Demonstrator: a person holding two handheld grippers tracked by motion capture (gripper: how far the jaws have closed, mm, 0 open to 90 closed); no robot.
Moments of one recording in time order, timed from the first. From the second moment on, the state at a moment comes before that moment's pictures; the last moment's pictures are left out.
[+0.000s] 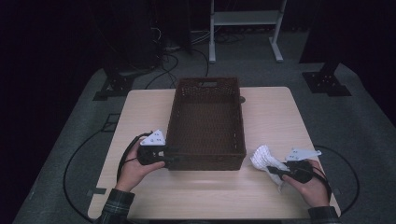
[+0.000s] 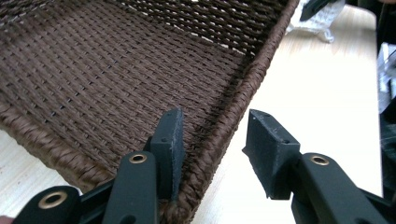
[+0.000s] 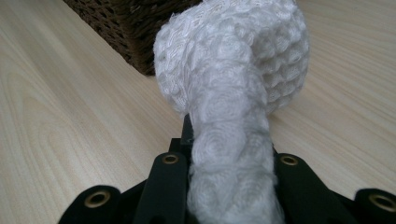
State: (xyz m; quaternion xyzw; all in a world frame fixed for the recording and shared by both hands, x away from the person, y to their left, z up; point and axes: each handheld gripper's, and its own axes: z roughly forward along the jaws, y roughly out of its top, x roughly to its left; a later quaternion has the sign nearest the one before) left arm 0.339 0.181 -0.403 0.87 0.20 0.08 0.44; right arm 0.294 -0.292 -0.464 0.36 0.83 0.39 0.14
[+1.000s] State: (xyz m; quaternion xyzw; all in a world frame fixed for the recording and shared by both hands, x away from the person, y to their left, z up) left arm 0.326 0.131 -0.417 0.85 0.20 0.04 0.49; right arm 0.279 -0.307 -0.467 0.39 0.83 0.36 0.15
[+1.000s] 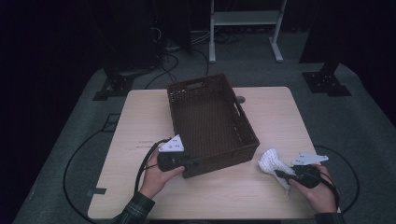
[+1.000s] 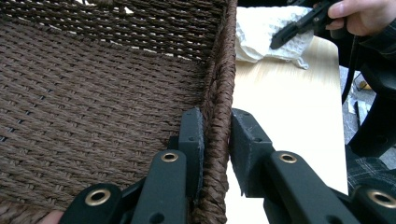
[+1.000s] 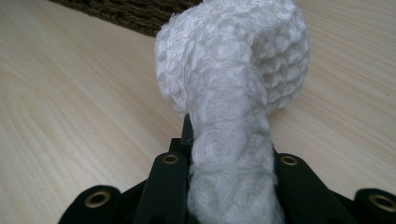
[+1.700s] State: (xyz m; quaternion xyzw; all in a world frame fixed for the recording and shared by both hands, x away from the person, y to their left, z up) left arm 0.328 0.132 -0.417 0.85 0.20 0.03 0.49; right arm 0.301 -0.248 -0.477 0.33 0.87 0.35 0.10
